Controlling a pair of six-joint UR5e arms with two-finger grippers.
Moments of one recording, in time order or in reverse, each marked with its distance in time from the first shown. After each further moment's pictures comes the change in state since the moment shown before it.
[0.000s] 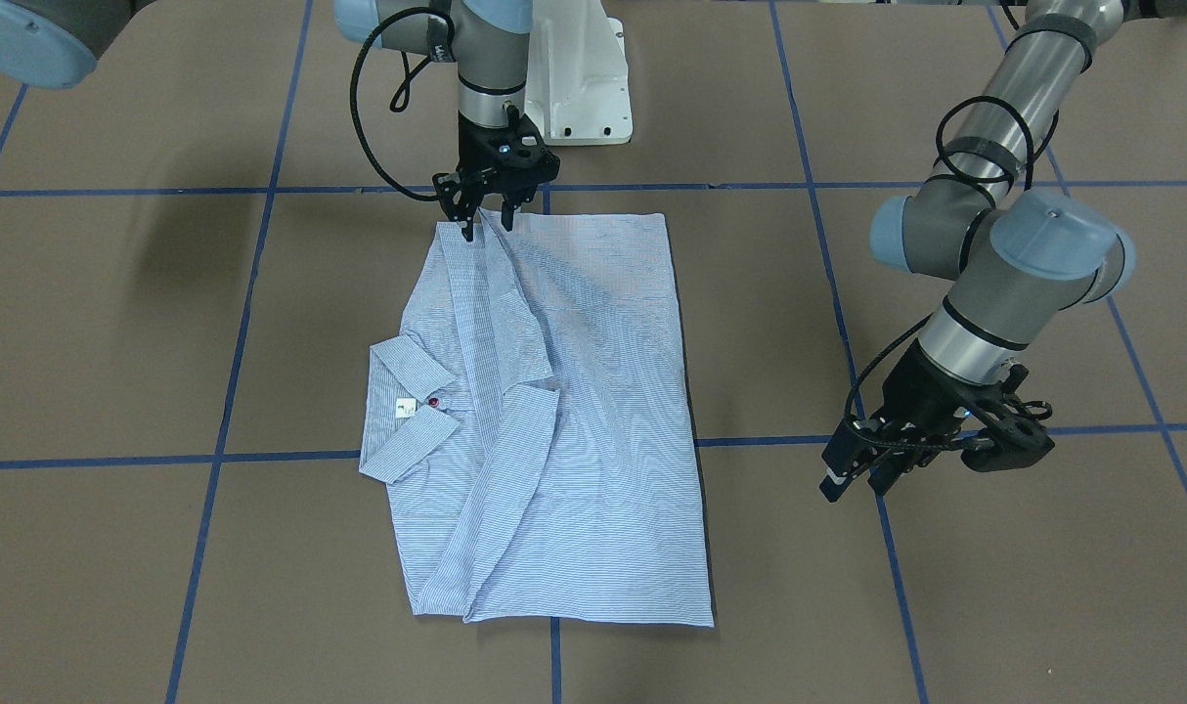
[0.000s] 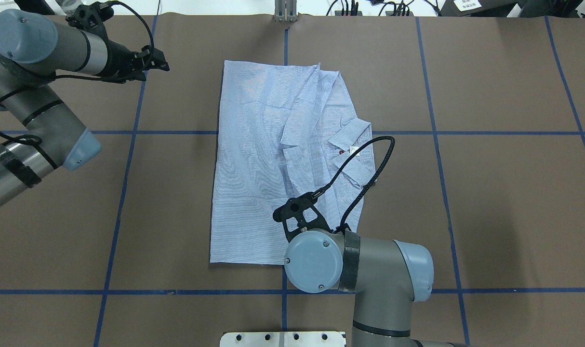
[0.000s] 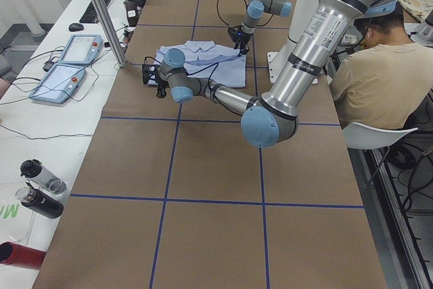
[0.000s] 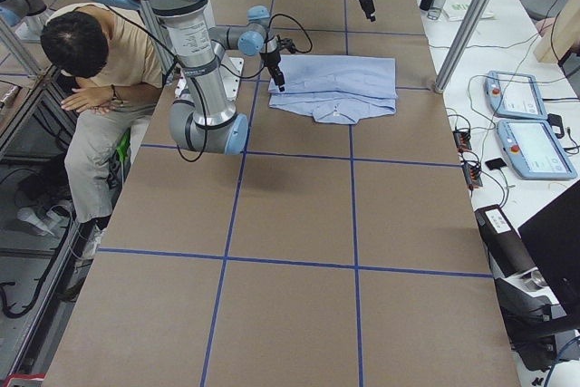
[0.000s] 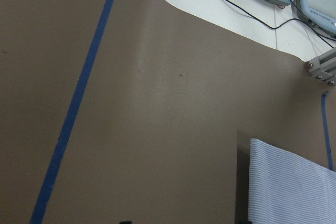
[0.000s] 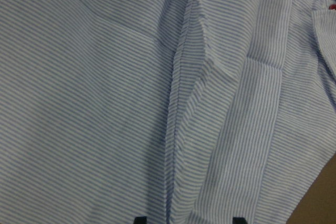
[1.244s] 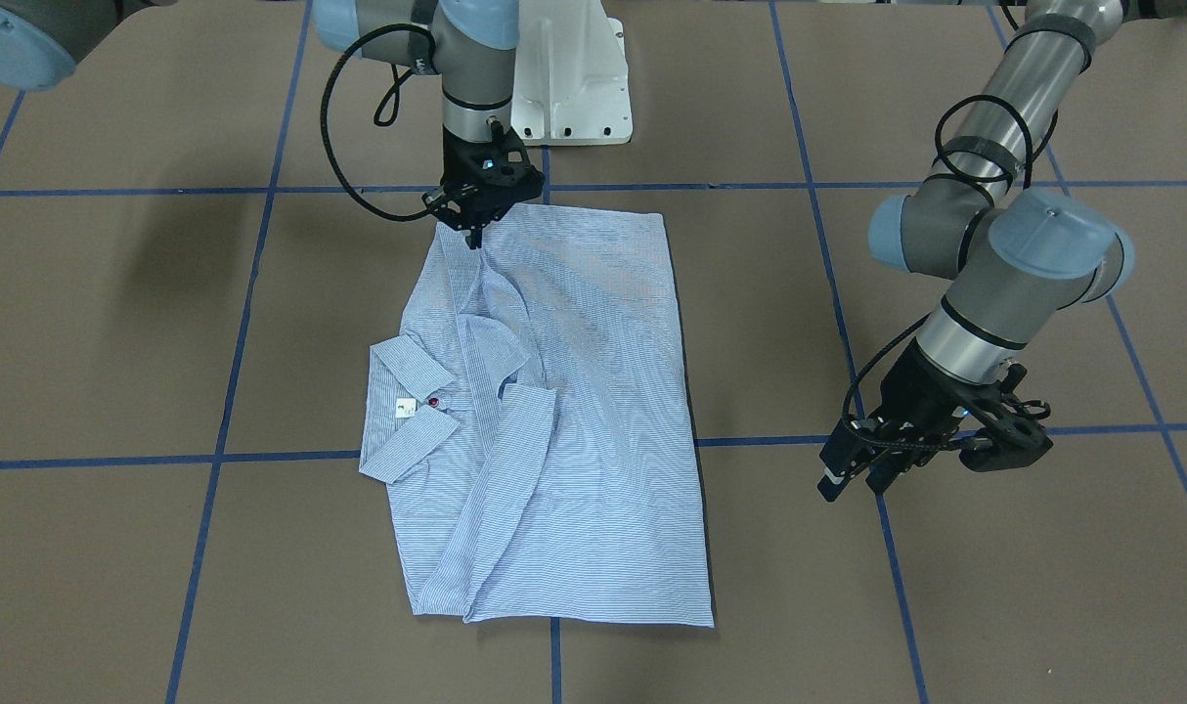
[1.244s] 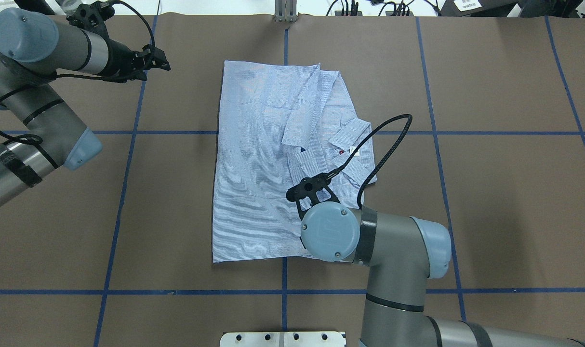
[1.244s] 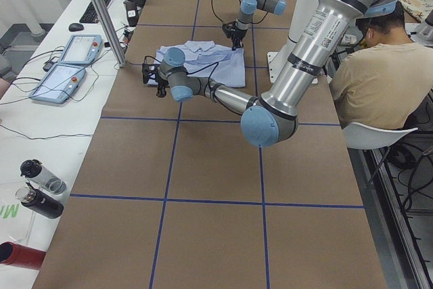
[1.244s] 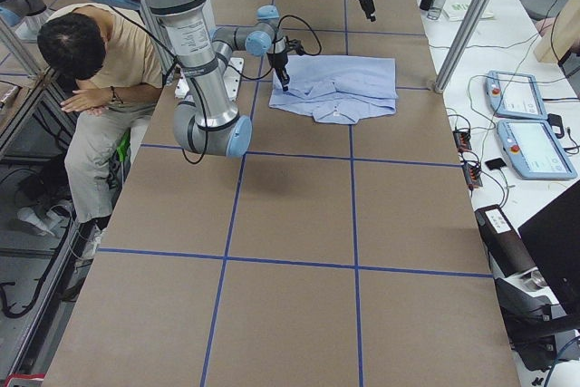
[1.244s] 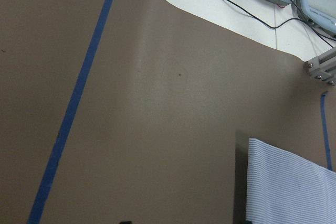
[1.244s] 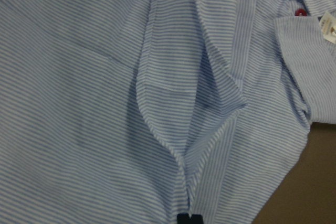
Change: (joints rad) left arm 0.000 -0.004 -0.005 0.007 -0.002 -0.006; right arm 0.084 -0.061 0.071 -0.010 0.101 -0.027
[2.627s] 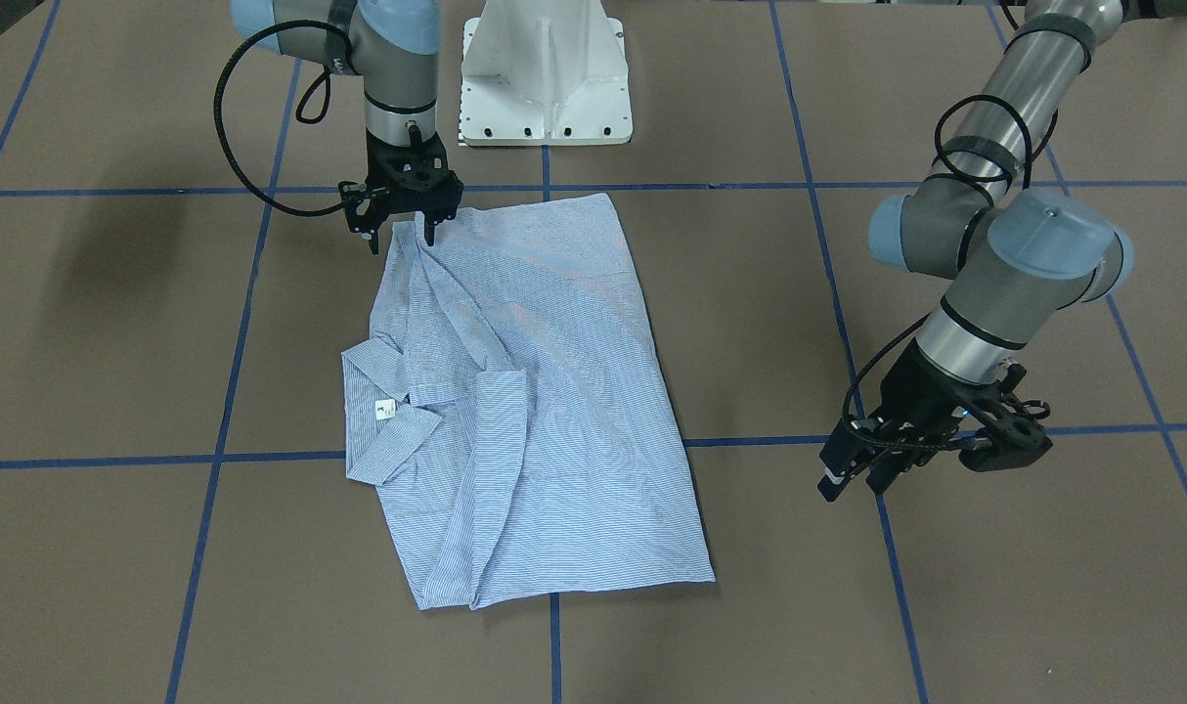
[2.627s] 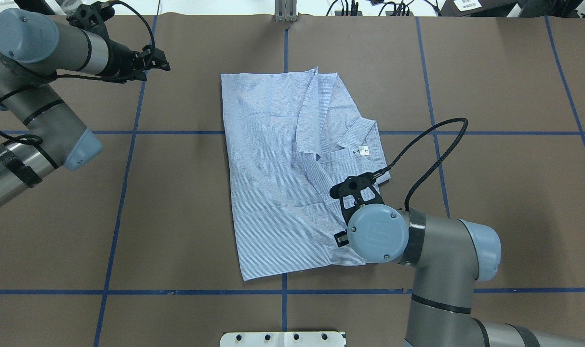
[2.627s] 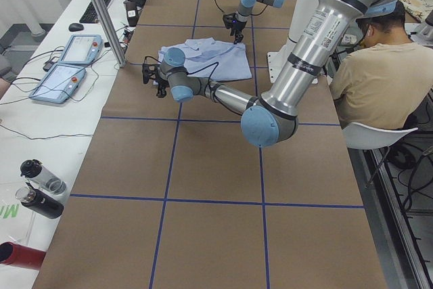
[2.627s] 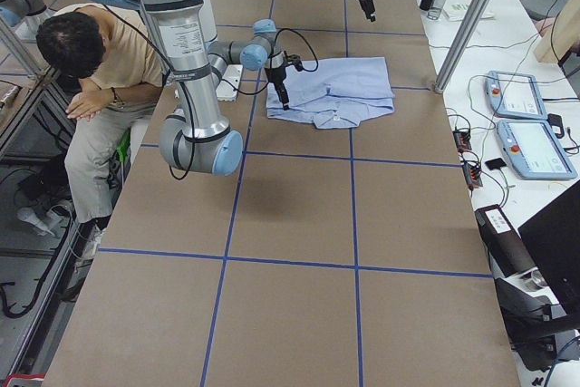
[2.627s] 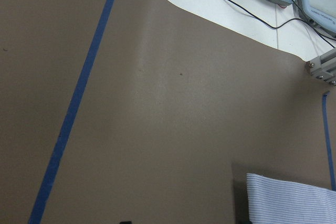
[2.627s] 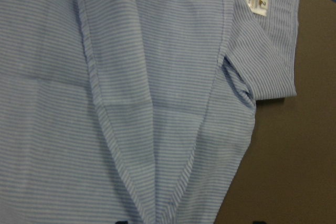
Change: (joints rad) left arm 0.001 0.001 0.001 0.001 0.002 0.002; right arm 0.015 -0.103 0.049 0.005 -0.045 0.067
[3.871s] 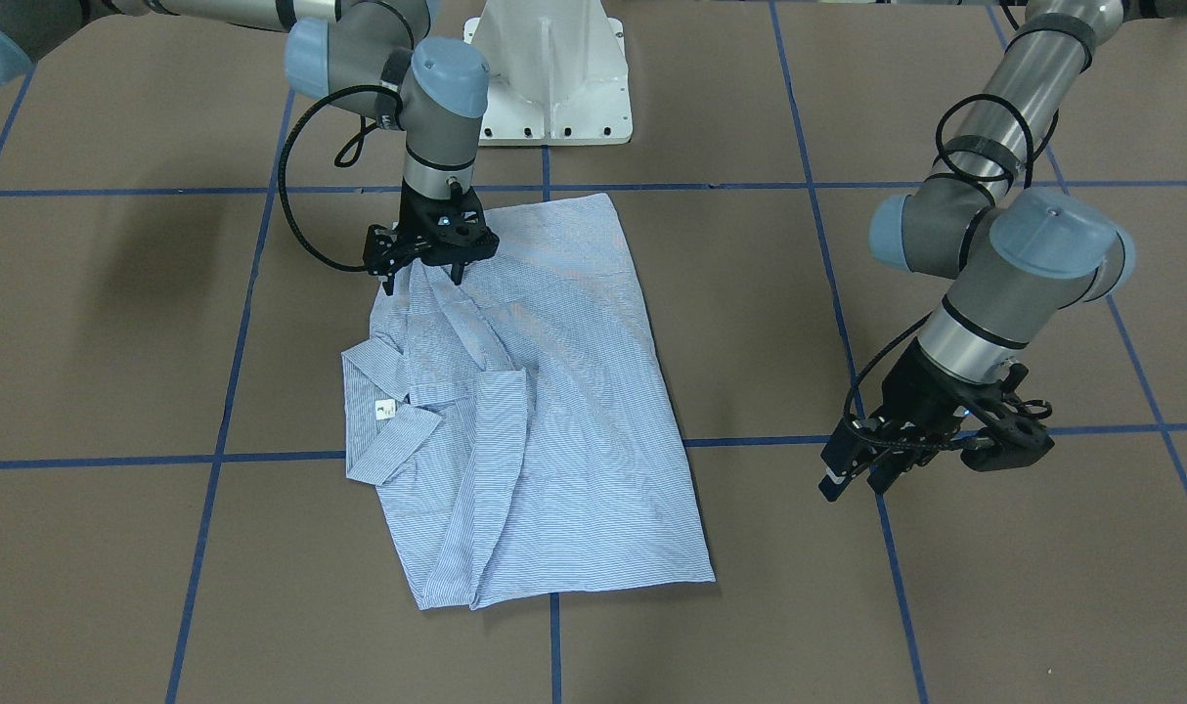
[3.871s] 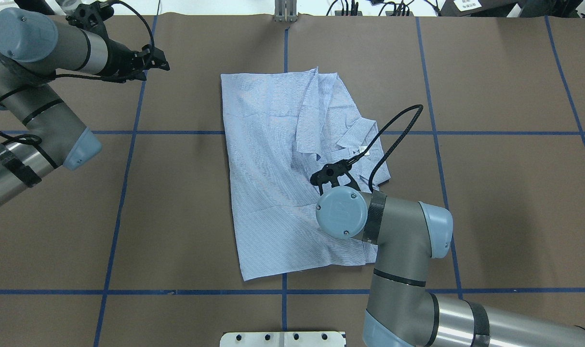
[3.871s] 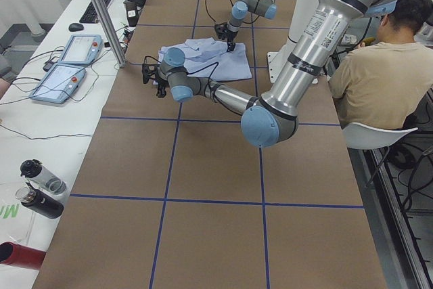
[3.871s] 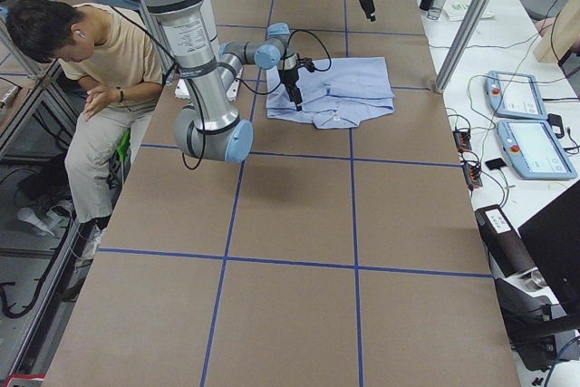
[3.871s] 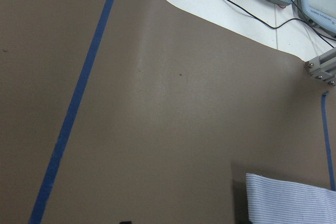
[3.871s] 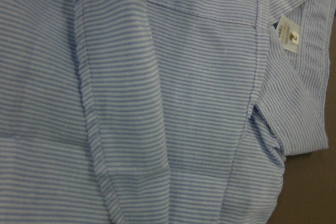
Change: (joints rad) left arm -0.002 0.001 -0.002 0.001 -0.001 0.000; right arm 0.030 0.094 -0.172 0.006 -0.005 -0.072
